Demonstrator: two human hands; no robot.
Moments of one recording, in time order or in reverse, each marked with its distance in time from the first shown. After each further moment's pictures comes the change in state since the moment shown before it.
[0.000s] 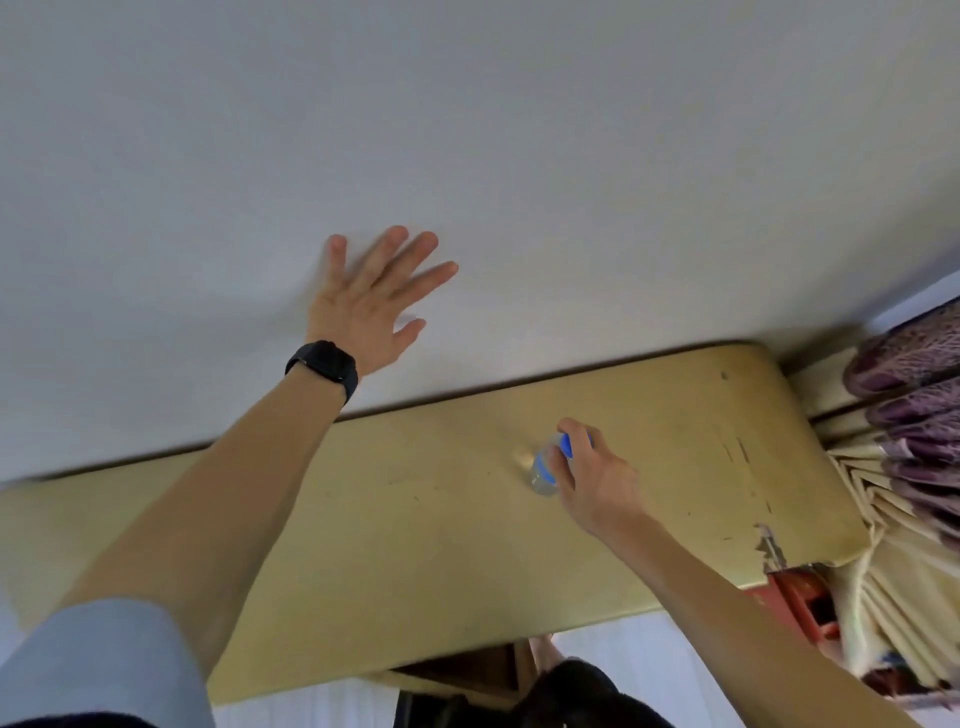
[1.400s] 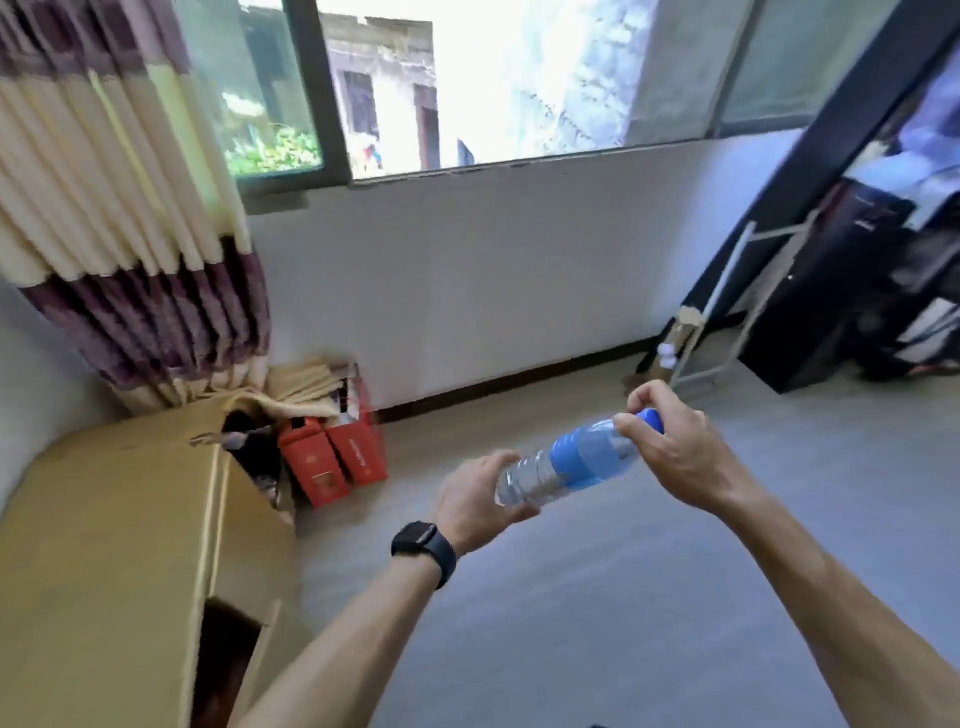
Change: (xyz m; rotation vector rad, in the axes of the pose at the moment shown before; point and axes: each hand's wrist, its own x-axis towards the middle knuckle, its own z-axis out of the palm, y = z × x) left_hand -0.542 0.286 -0.387 -1.080 -0.261 1.565; right_hand -0.810 -0.199 0.144 0.454 1.235 1.321
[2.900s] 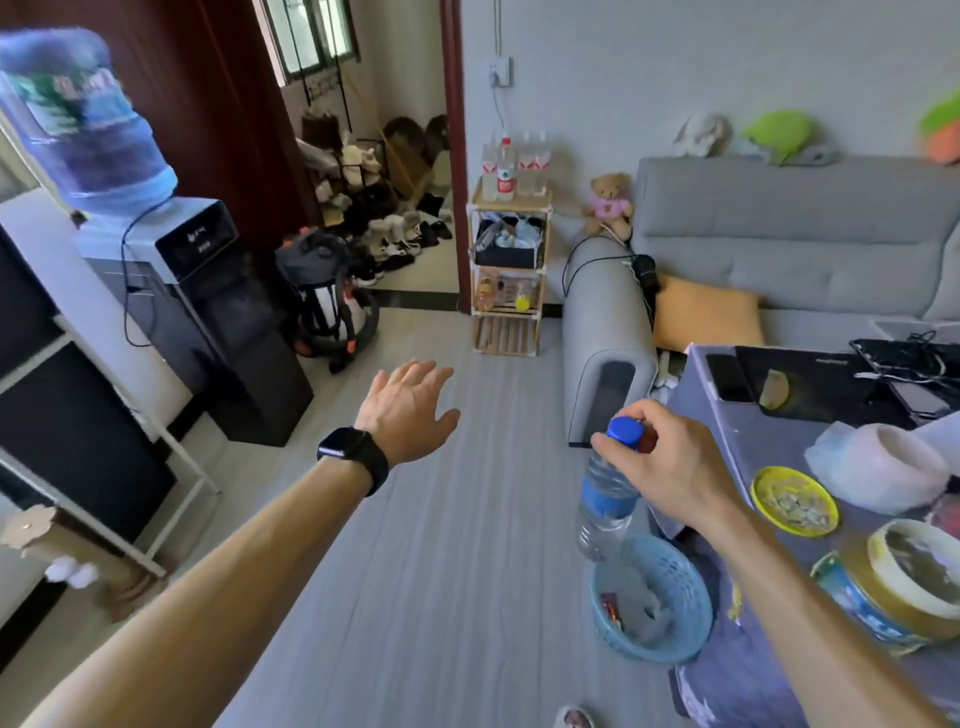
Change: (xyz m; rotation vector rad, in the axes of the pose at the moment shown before) left_hand 0.314 0.958 0.525 0.491 -0.215 1.081; right_hand -0.238 0.716 -0.659 -0.088 0.902 0.783
